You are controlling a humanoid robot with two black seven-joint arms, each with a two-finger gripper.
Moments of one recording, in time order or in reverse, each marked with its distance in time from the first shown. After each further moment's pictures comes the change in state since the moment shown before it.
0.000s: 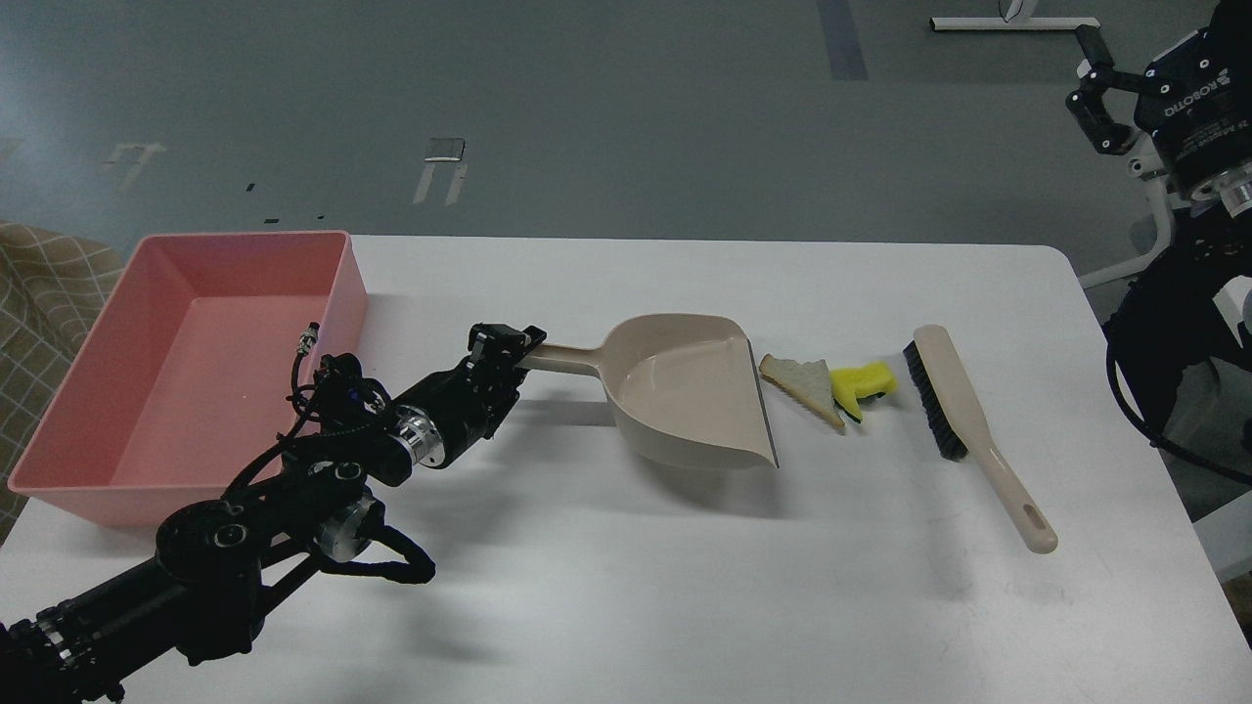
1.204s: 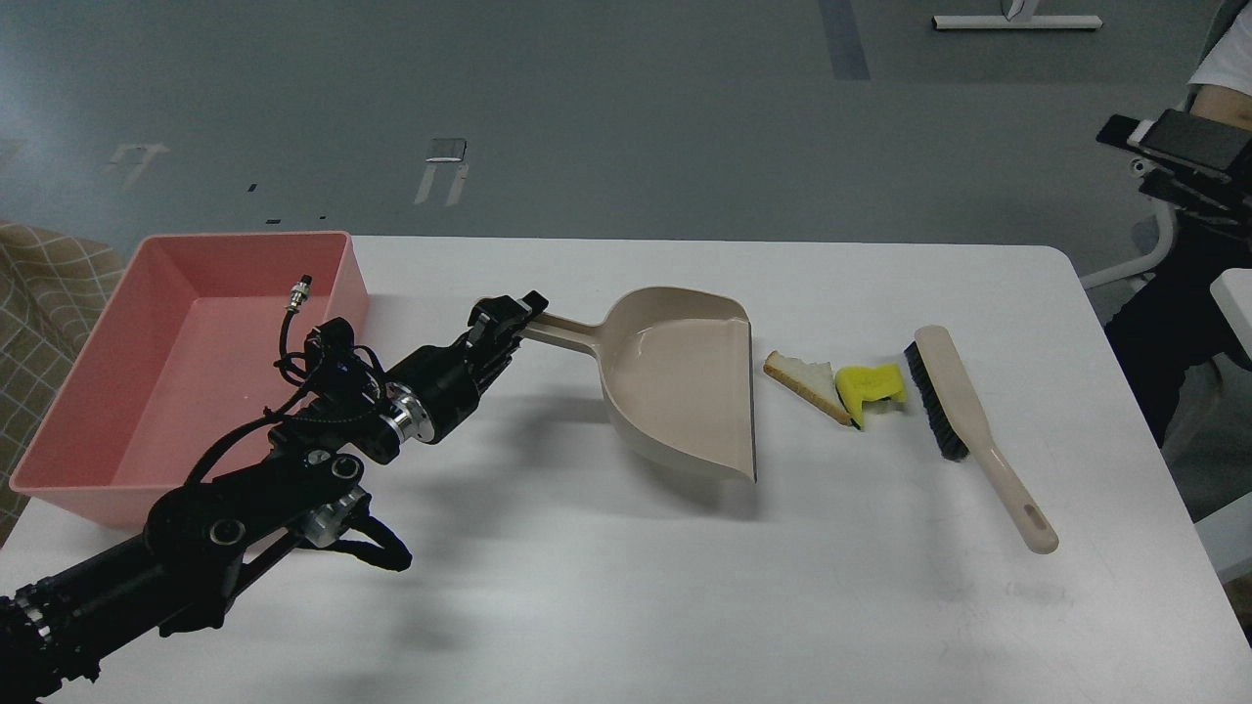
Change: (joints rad) left arm -0.048 0.048 0.040 0.000 0.195 0.028 -0.109; right arm -0.028 -0.643 -0.431 0.424 -0.752 0.007 0.001
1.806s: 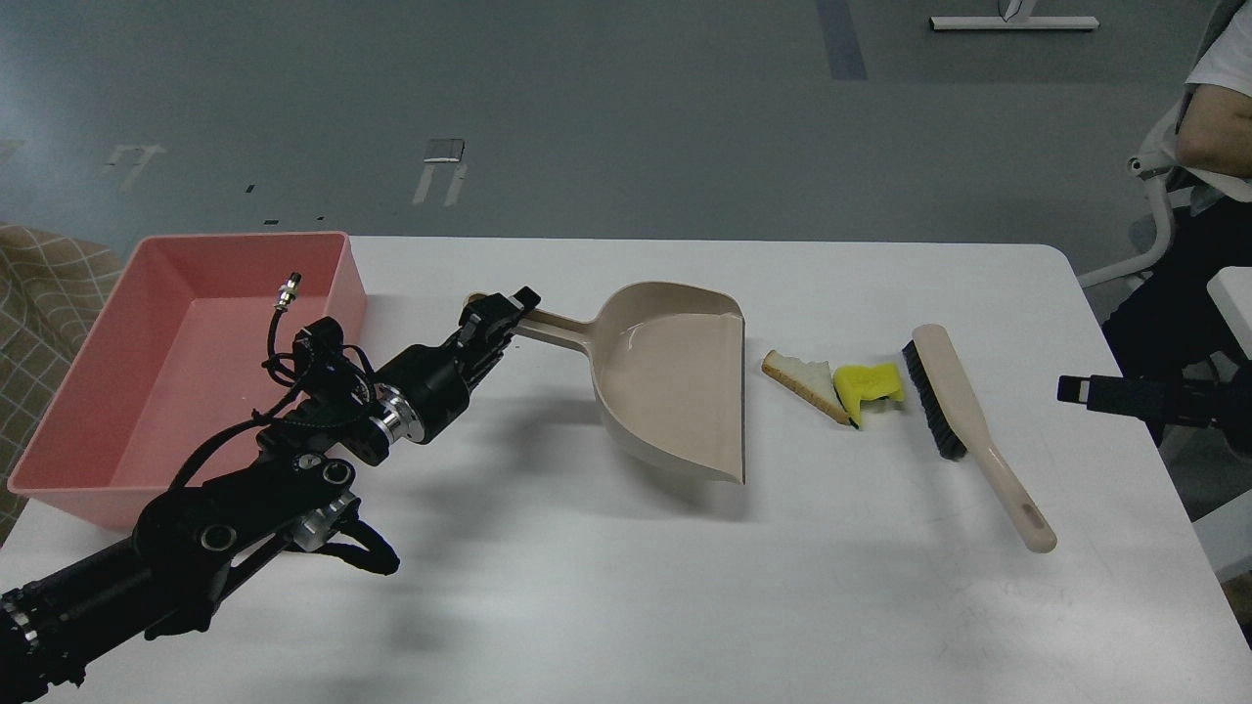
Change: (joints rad) left arm 0.013 0.023 0.002 -0.002 0.032 0.013 -0.034; right arm -0.031 -0.132 -0.360 0.220 -0.194 0.000 -0.001
